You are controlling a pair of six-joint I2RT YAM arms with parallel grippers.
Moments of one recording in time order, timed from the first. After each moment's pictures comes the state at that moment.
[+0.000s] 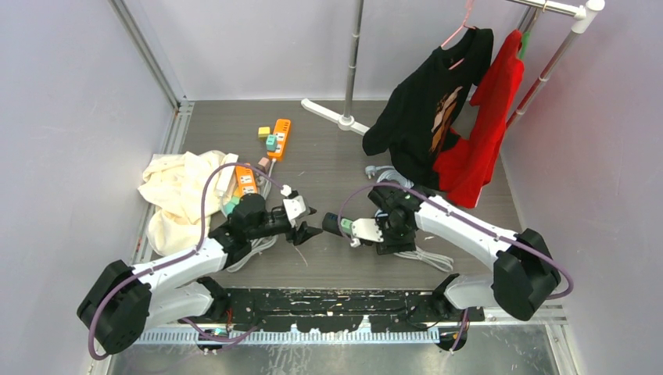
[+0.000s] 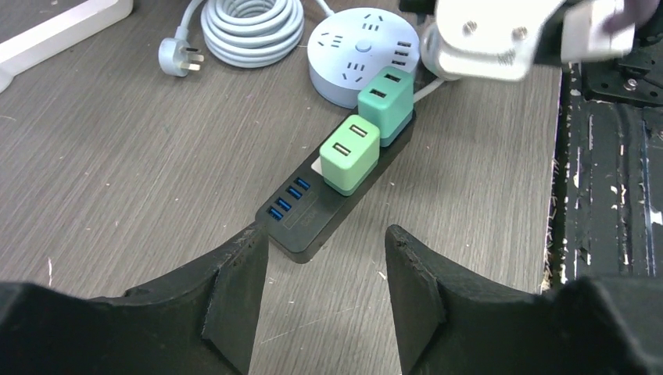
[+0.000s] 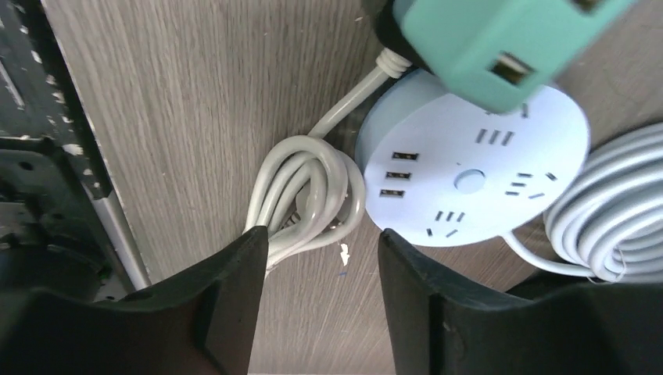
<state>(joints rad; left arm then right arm) -0.69 1.07 0.41 0.40 0.52 0.21 0.69 1.31 0.85 -0.99 -0.02 -1.03</state>
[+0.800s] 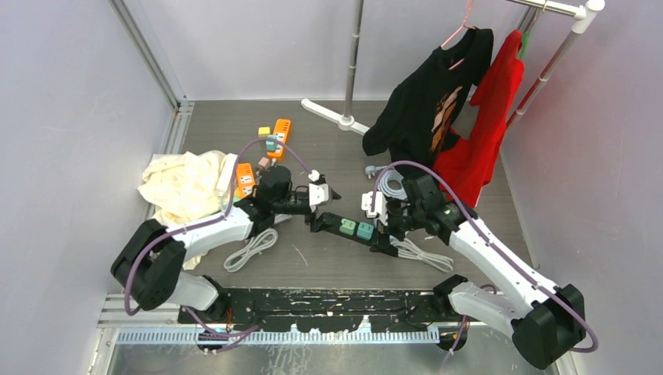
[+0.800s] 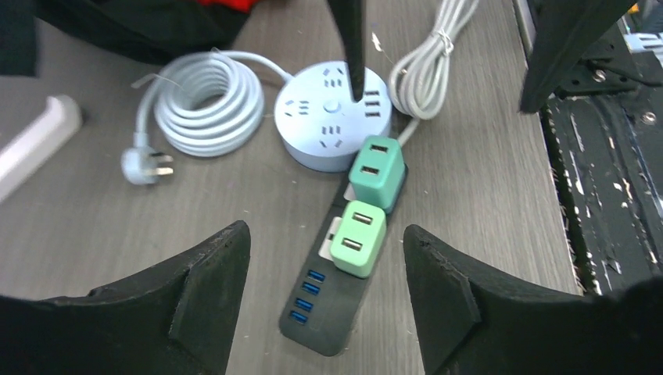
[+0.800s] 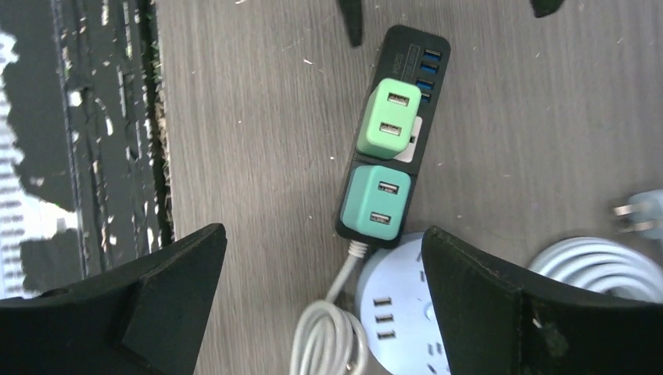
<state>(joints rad) -0.70 1.37 0.70 0.36 0.75 0.40 0.51 0.99 0.82 -0.77 -0.65 -0.83</state>
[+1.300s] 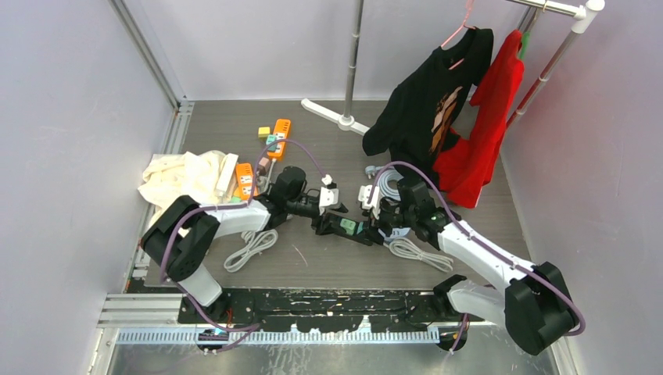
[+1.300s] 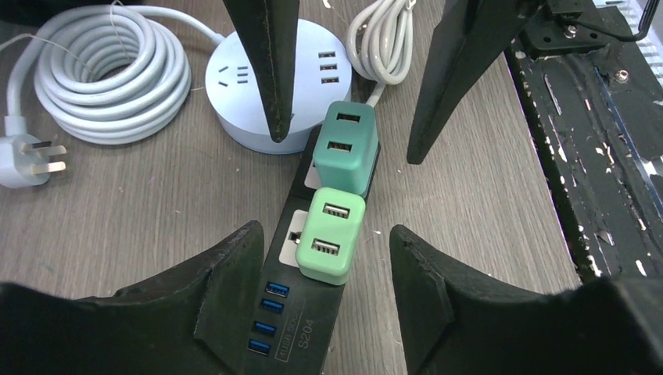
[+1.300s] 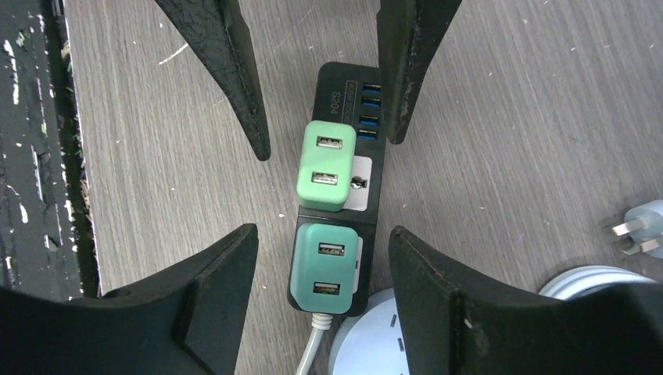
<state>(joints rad) -0.70 1.62 0.76 0.39 0.88 0.43 0.50 1.08 0.57 -0.17 -0.66 -0.55</state>
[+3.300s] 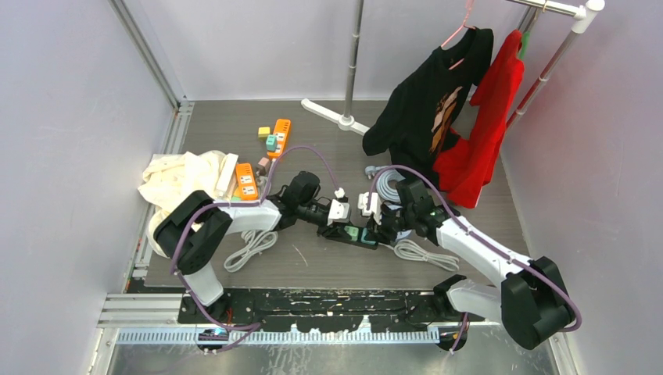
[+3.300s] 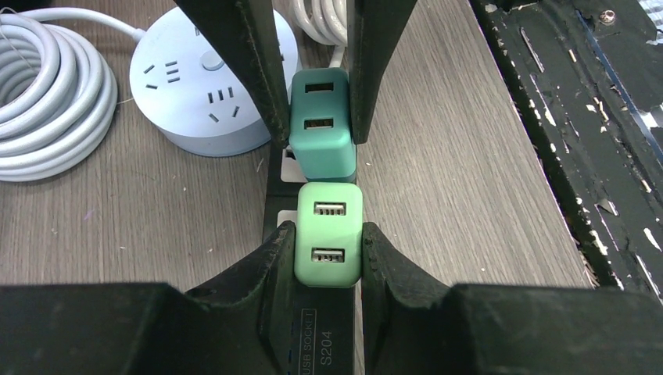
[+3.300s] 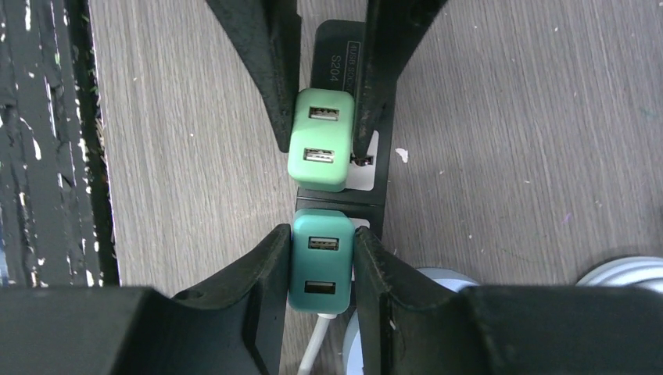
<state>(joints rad) -0.76 1.72 0.82 0.27 0.90 0.60 0.47 1.13 0.59 -0.34 -0.69 -0.73</state>
